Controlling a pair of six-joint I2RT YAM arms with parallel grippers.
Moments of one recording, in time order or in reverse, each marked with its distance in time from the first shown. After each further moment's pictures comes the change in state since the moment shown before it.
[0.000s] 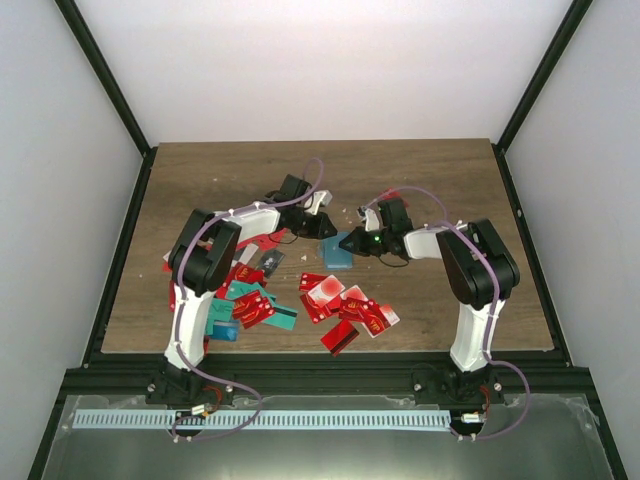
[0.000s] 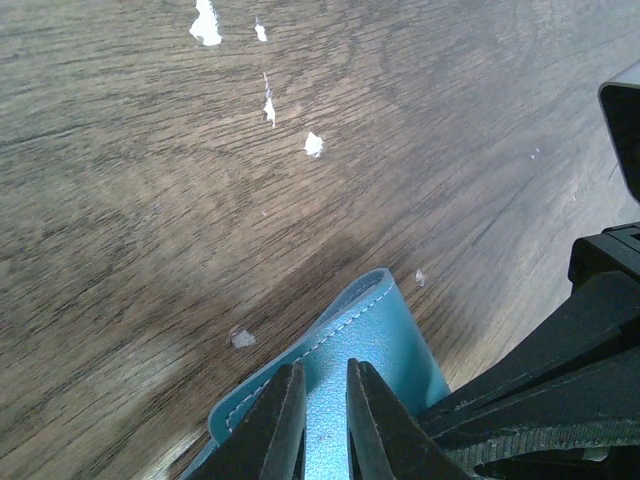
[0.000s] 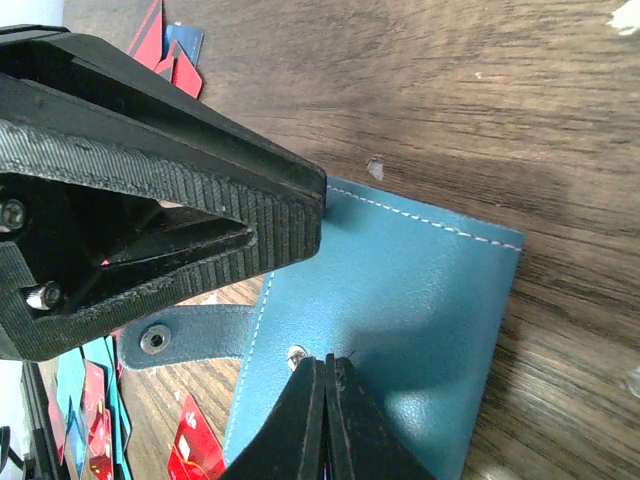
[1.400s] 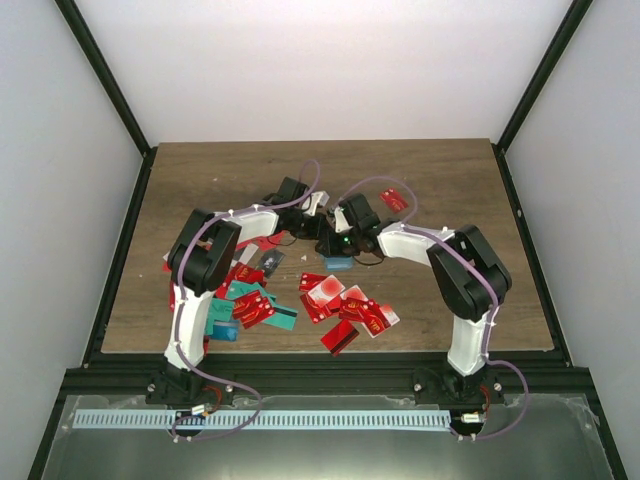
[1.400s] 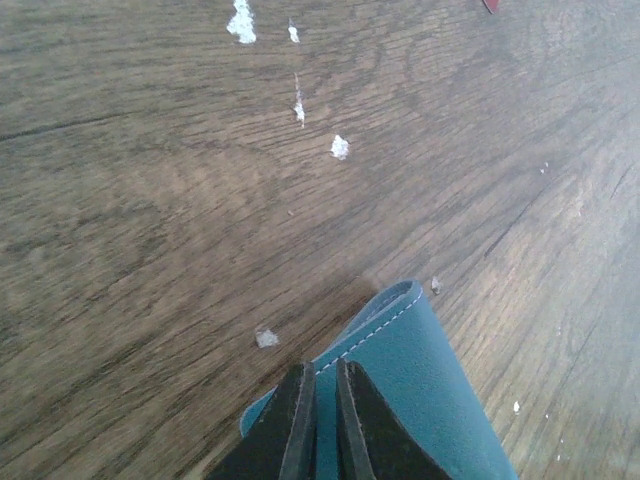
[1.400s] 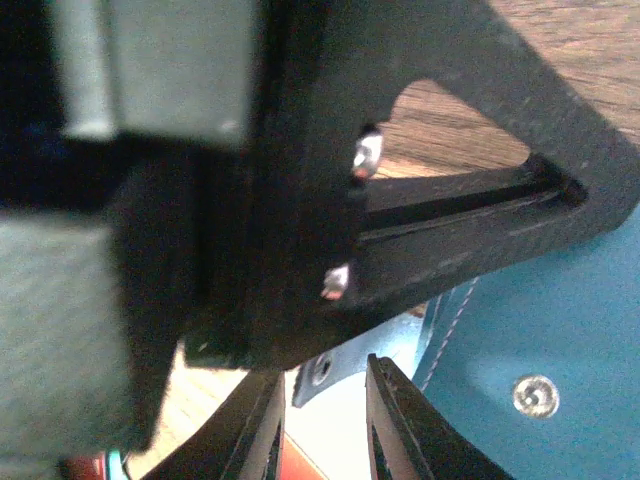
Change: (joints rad) left arm 0.006 -0.002 -0.041 0.065 -0.005 -0.052; right arm 0.224 -0.050 0.179 -0.289 0.256 -0.014
